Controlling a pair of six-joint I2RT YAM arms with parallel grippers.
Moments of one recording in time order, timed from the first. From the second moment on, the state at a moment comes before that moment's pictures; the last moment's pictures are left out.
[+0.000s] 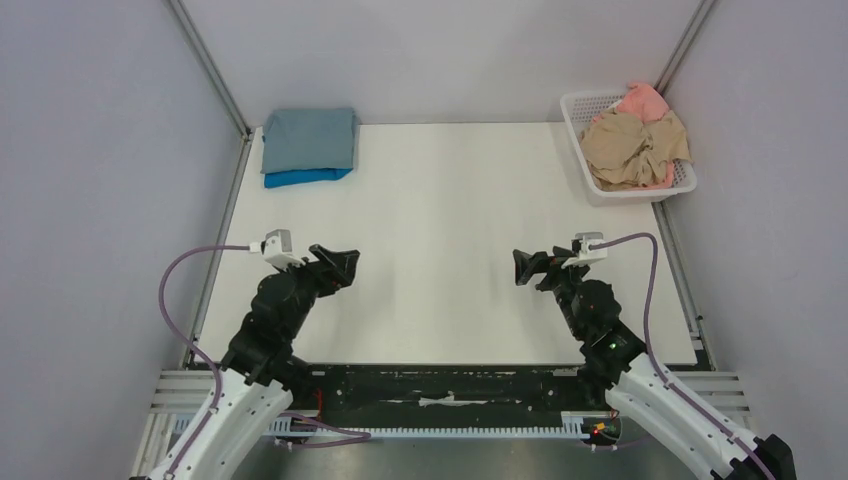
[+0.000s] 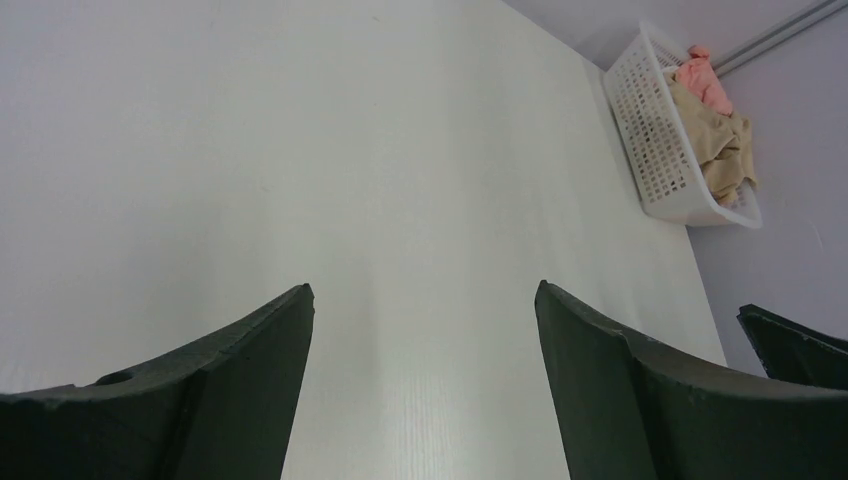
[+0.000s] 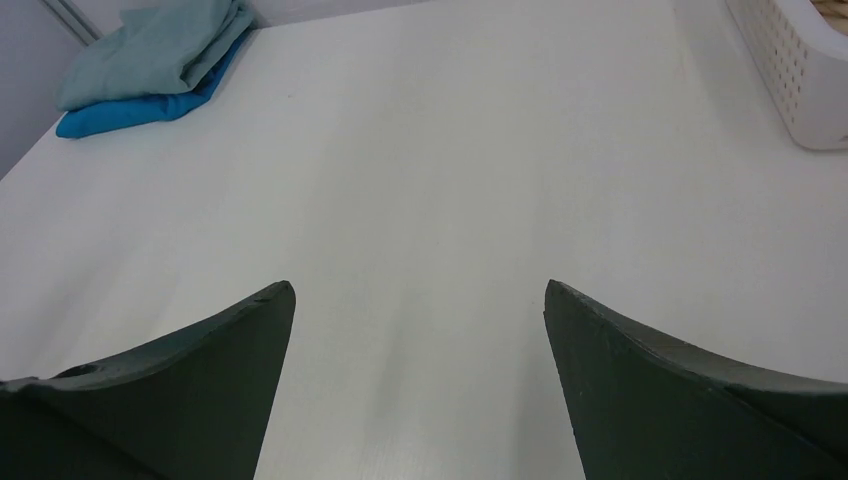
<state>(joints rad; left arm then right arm) -0.45 0.32 0.38 -0.27 -0.20 -0.69 0.60 0.48 0.18 0.21 0.37 0.28</state>
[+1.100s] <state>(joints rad) -0.44 0.55 0.36 -0.07 -0.24 -0.67 -0.06 1.69 1.29 0.08 0.34 0.20</state>
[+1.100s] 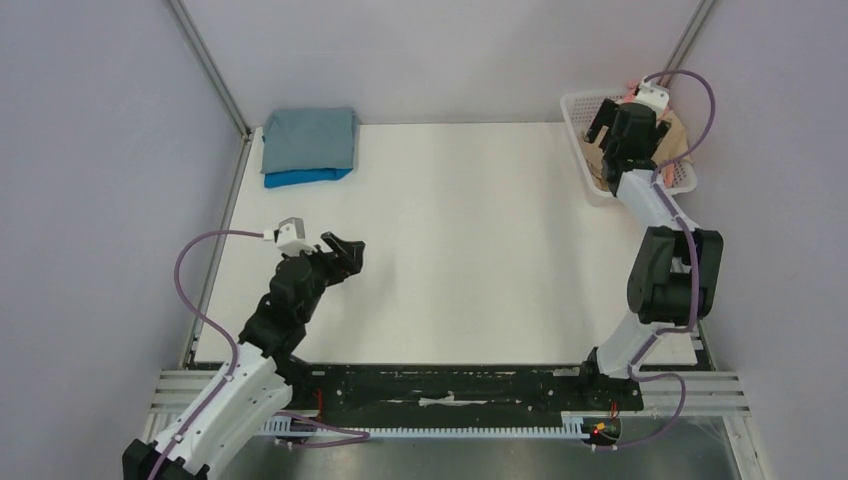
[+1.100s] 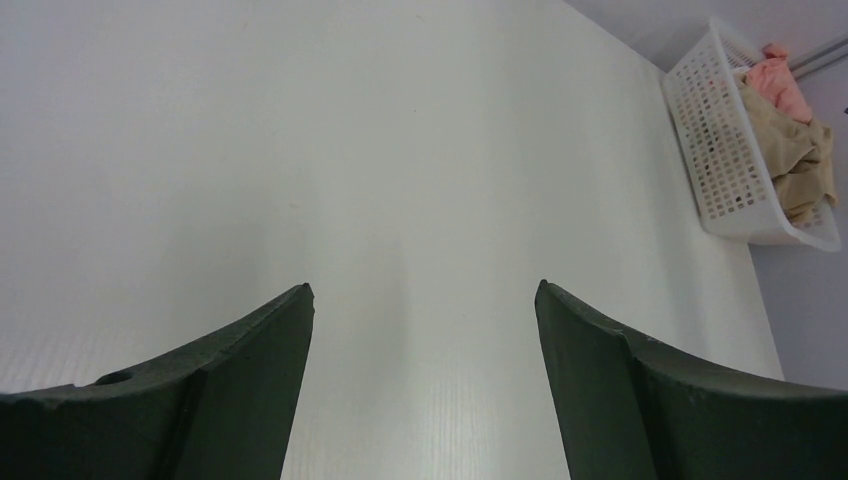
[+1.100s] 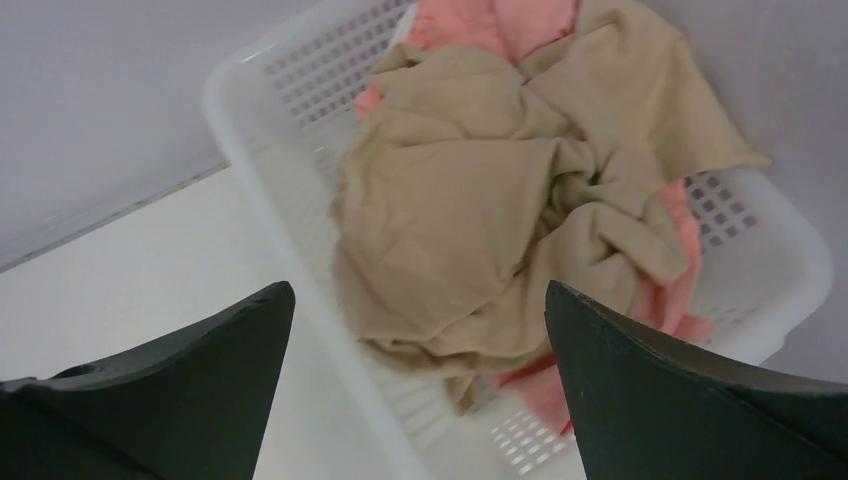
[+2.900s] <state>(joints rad) -0.44 0.40 0.36 -0.23 -0.29 -0.73 0.52 1.29 1.34 0.01 -0.24 0.21</state>
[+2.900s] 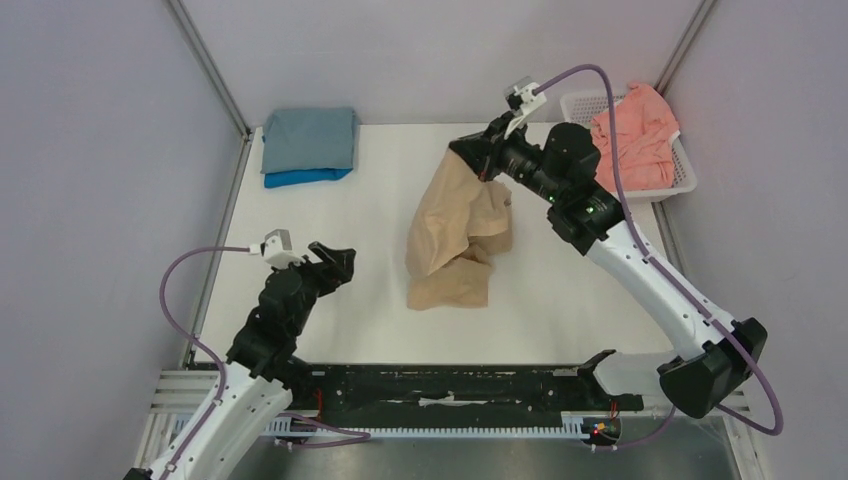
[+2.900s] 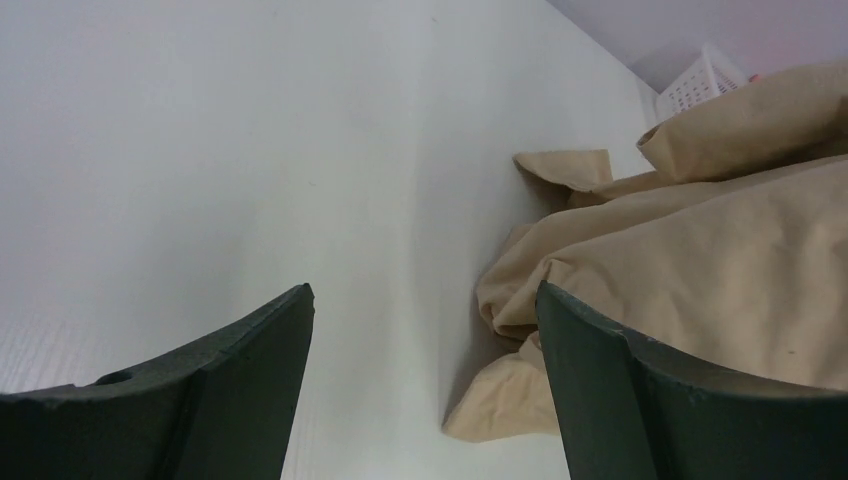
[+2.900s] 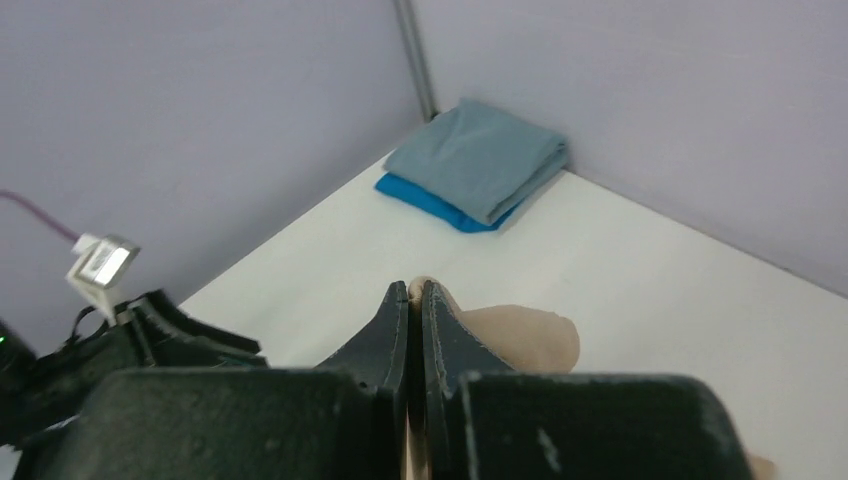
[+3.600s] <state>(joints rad) -0.48 0.96 0.33 -0.03 0.08 -0.85 0.44 1.16 0.87 0.01 0.48 0.21</state>
